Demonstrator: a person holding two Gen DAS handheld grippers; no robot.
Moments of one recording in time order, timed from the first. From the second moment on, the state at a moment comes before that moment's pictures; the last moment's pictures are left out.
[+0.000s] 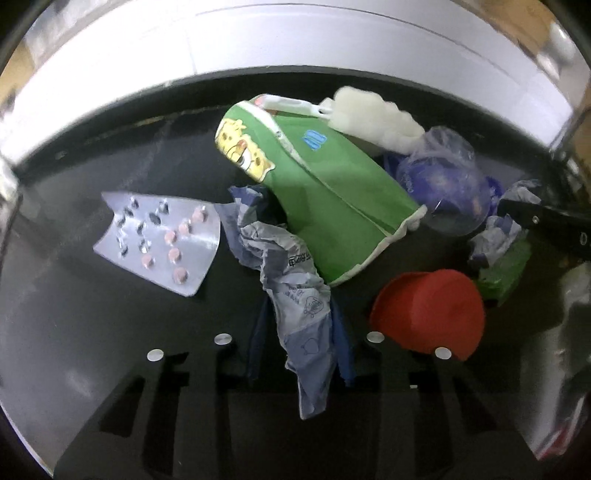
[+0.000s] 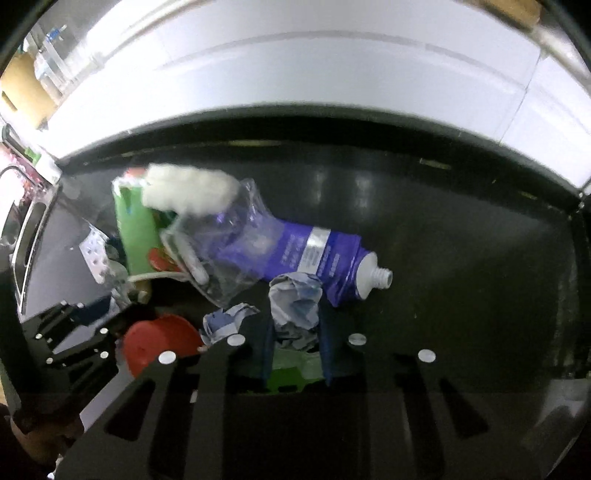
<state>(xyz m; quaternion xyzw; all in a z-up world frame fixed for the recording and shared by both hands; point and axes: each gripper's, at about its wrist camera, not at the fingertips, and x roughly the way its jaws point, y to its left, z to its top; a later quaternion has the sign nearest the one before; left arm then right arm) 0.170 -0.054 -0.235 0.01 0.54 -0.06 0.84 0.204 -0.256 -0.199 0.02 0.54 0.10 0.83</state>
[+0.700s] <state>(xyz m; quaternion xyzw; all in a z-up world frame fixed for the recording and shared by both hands) 0.074 -0.050 -0.139 0.04 0.48 -0.06 0.87 0.113 -0.246 -0.104 -0.01 0.47 0.12 0.88</state>
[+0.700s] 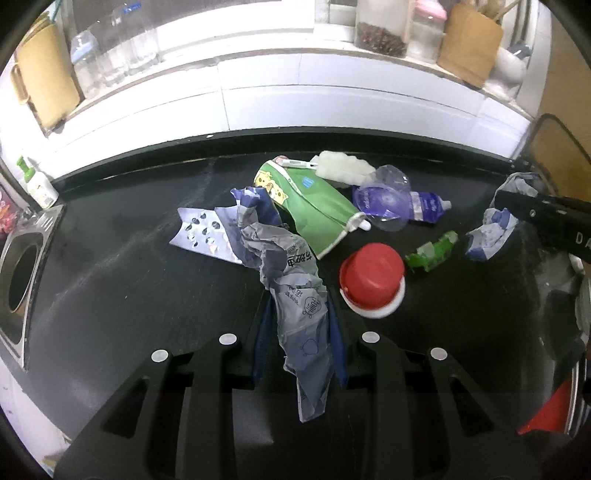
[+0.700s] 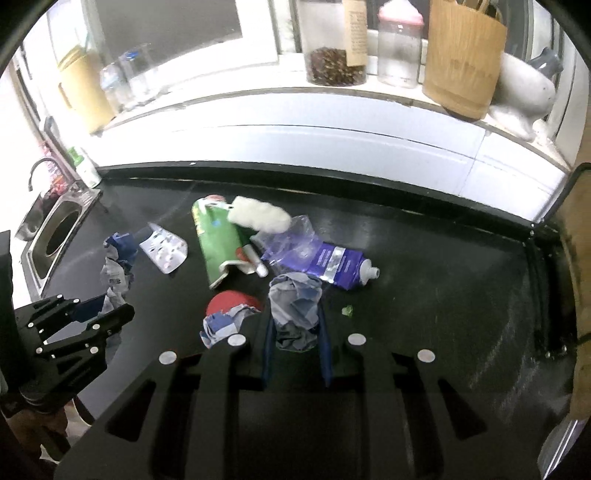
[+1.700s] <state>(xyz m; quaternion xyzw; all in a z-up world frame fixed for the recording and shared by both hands) -0.101 0.156 -0.105 -0.06 0.45 0.16 0.88 0.016 0.035 -0.077 -0.13 0.43 0.39 0.81</state>
